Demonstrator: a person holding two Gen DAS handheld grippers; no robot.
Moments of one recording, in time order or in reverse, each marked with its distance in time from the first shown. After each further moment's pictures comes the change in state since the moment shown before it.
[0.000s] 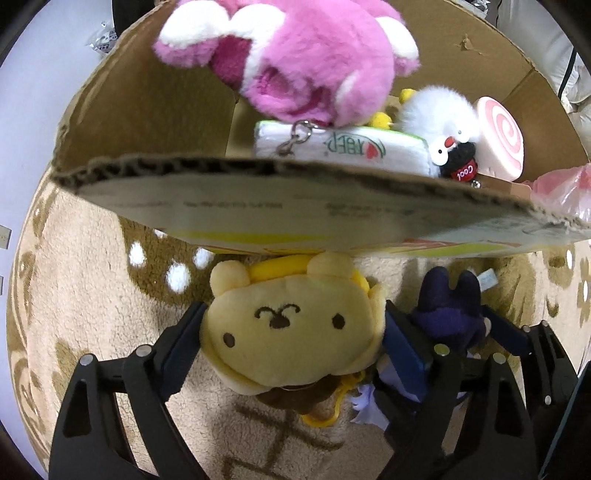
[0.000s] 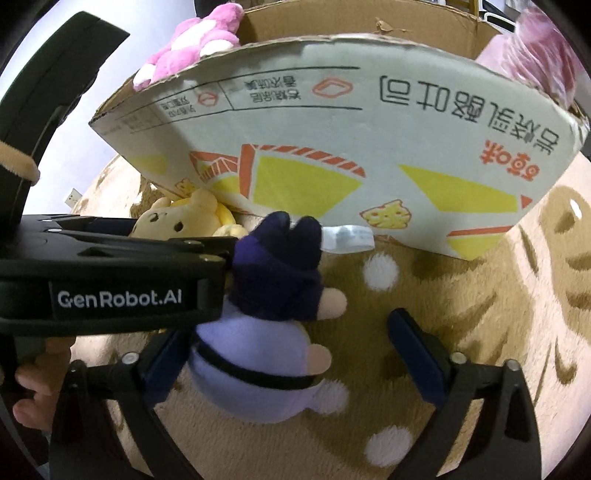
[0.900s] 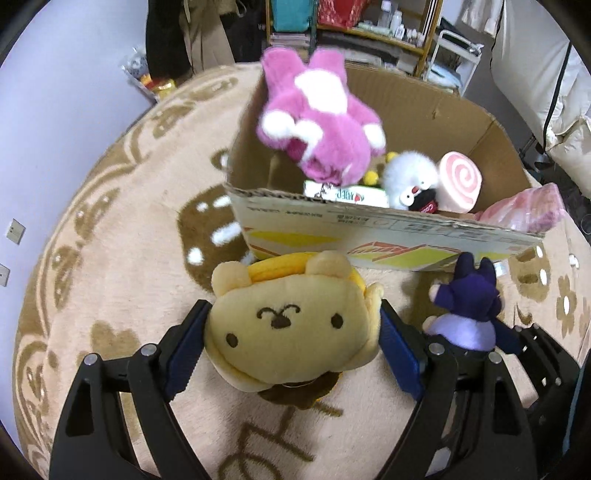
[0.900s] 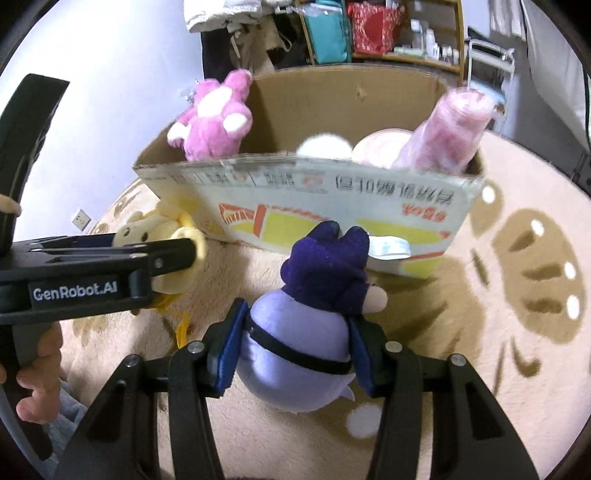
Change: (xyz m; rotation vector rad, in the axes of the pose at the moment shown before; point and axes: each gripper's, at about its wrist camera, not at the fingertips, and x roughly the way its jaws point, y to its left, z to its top) left arm -0.086 0.020 -0.033 -0.051 -0.199 0.011; right arm -0.074 -0.013 -0.004 -0.019 -0.151 -0.040
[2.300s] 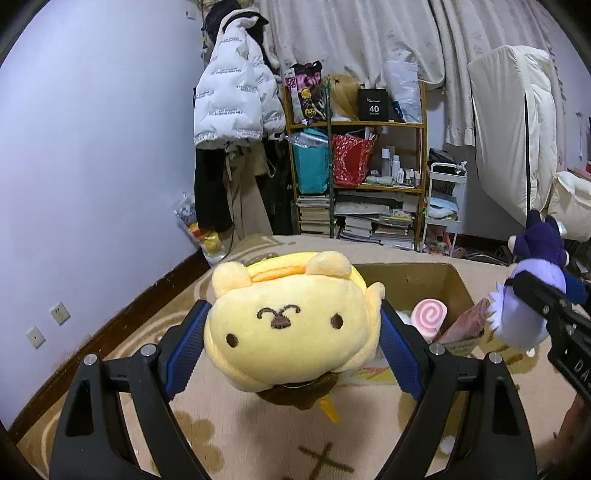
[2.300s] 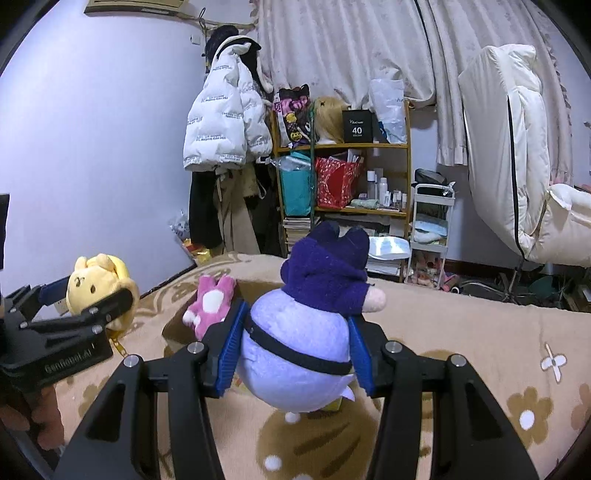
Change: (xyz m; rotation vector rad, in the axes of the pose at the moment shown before) left arm -0.136 -0.013 -0.008 0.031 -0.630 0.136; right arm -0.139 0.012 0.038 -0.031 -0.553 -0.160
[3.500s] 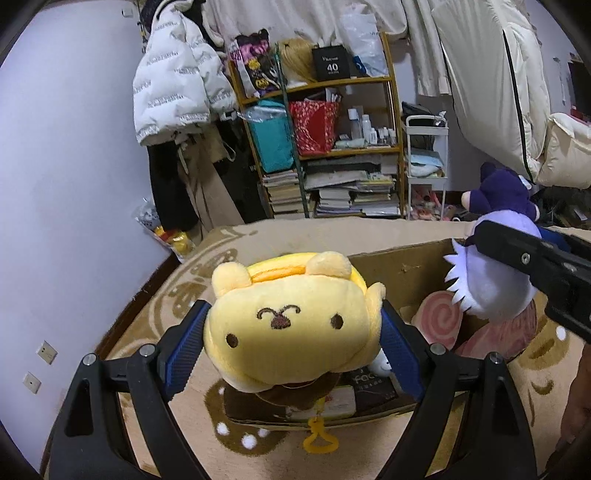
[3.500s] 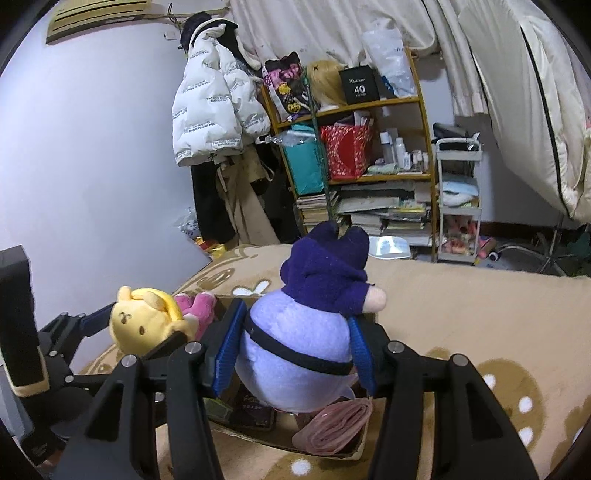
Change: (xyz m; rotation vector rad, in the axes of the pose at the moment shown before) left arm 0.117 -0.058 0.011 0.154 0.113 -0.075; right arm 0.112 -0.045 0.006 0.145 0.112 0.142
